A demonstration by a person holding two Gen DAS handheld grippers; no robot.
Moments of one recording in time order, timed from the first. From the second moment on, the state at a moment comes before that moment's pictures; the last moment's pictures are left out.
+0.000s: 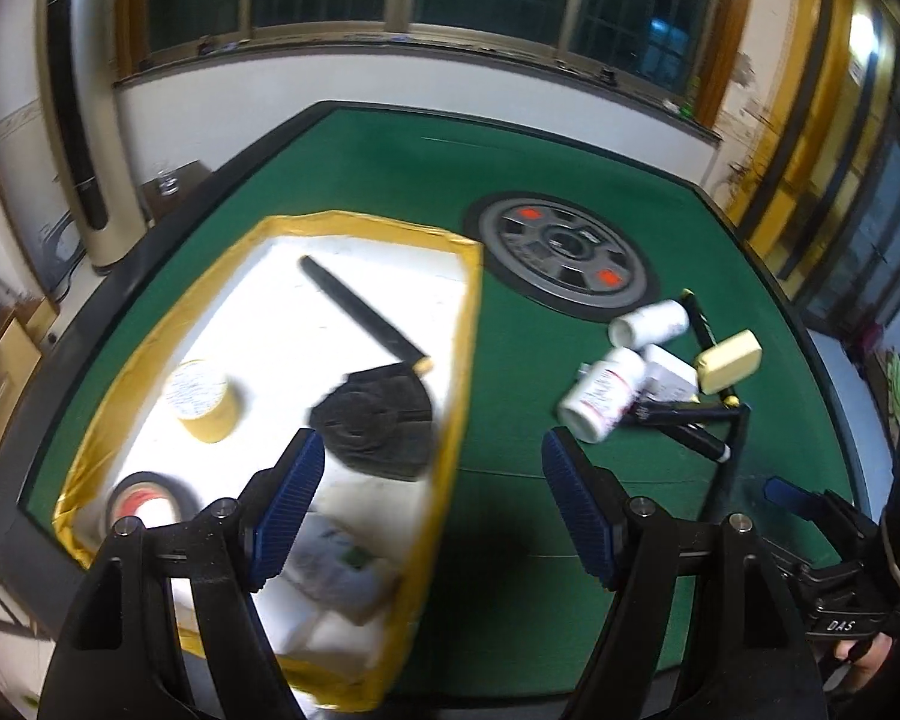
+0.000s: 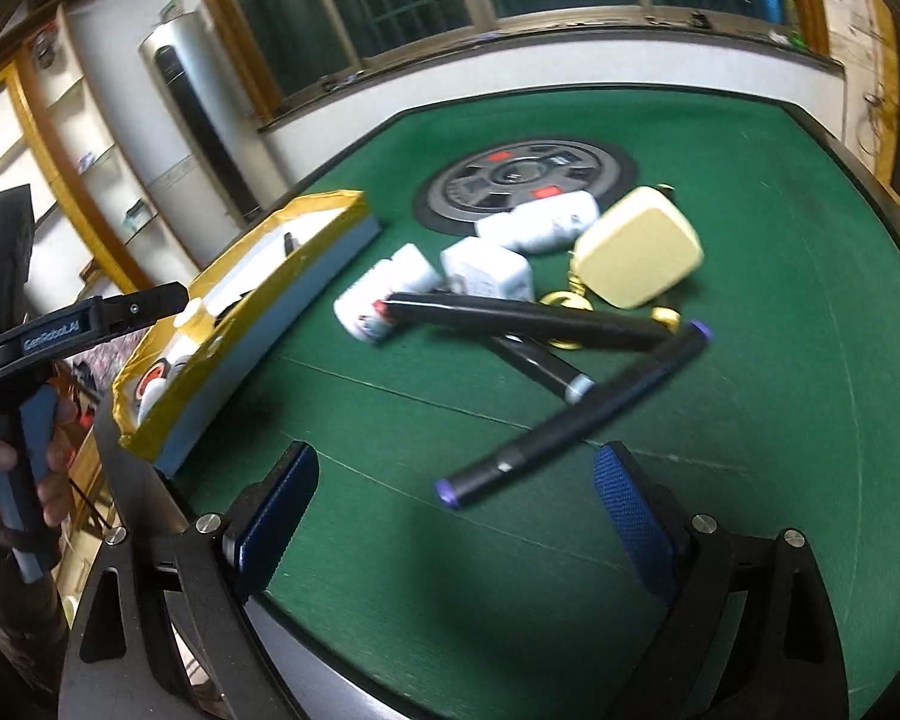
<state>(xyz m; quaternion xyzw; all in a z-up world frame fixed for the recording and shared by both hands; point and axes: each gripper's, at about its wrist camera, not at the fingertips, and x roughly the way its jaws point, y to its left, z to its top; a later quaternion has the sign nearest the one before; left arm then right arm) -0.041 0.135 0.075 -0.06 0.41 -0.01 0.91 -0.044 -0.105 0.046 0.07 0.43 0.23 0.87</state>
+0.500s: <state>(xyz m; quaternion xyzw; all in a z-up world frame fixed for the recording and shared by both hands) -0.024 0.056 0.055 0.01 0.43 -0.08 0.90 -0.057 -0.129 0.037 0.09 0.43 0.20 0.87</state>
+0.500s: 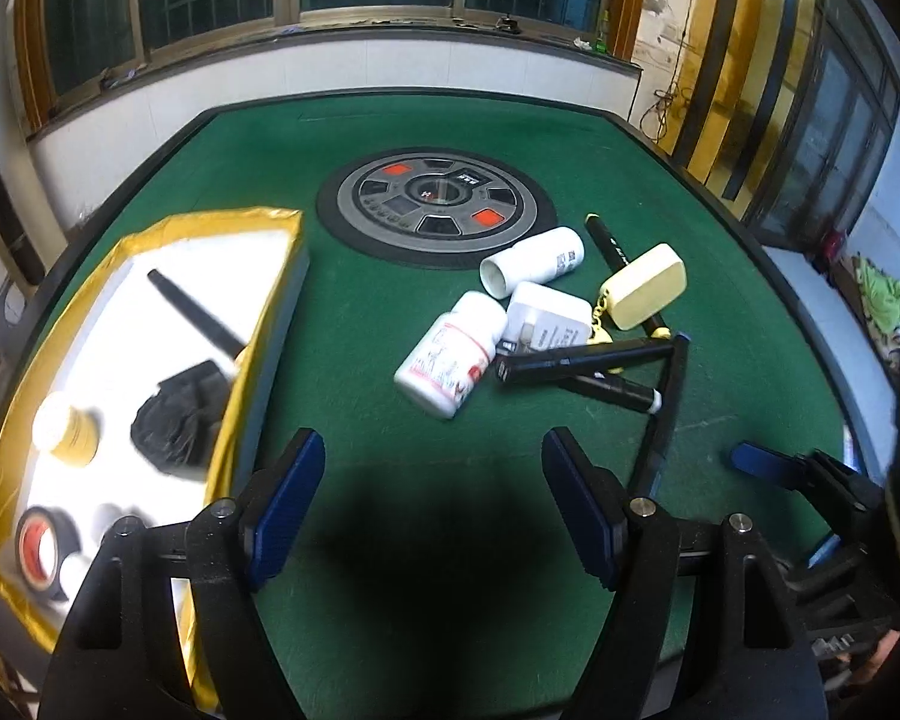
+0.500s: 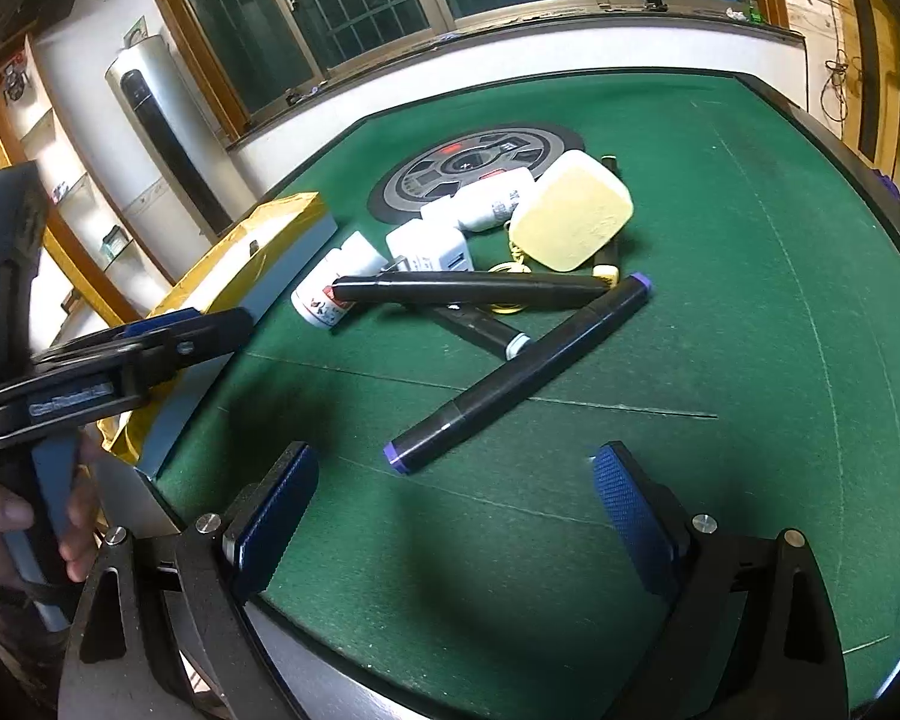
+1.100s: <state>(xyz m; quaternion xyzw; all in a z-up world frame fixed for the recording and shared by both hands) 0.025 0.020 0.014 0.08 0.45 -0.09 0.88 -0.070 -0.158 0.036 0.12 0.43 0.16 0.88</state>
